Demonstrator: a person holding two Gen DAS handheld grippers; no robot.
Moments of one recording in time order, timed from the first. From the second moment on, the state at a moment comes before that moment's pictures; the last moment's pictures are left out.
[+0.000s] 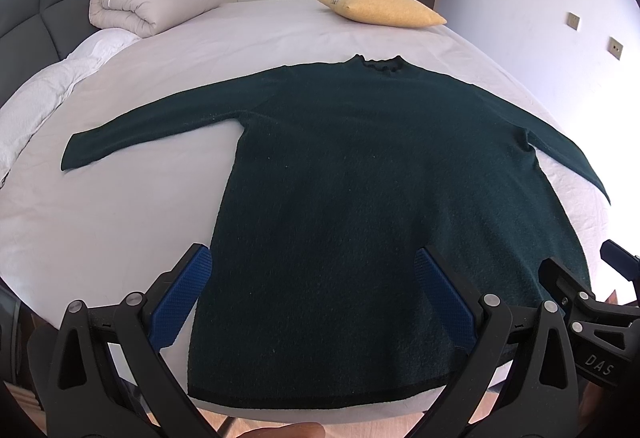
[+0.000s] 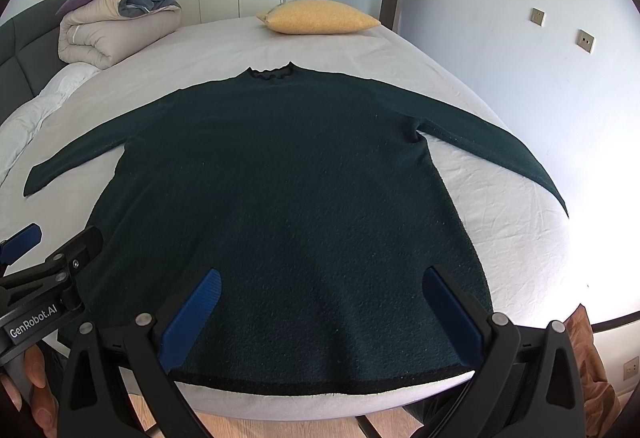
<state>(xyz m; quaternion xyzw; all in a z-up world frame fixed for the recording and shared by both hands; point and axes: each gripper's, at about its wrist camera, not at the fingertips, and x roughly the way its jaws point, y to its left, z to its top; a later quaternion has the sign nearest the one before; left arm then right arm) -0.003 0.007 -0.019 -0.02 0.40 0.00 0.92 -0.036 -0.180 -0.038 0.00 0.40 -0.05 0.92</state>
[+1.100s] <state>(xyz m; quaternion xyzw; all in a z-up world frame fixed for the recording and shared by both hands) -0.009 0.012 -0.028 -0.02 0.41 -0.01 0.91 -0.040 -0.187 -0.050 0.01 0.40 -0.05 0.91</state>
